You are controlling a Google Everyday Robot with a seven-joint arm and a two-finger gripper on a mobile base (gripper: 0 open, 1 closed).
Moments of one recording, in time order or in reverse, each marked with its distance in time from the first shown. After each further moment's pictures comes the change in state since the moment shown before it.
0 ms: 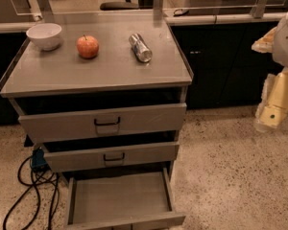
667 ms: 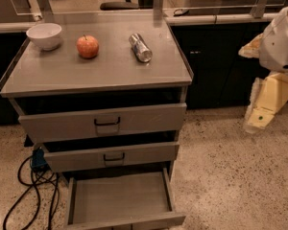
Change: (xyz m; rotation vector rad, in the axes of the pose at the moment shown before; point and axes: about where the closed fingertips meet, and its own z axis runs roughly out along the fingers) arm -0.010 -0.001 0.019 -0.035 -0.041 -0.036
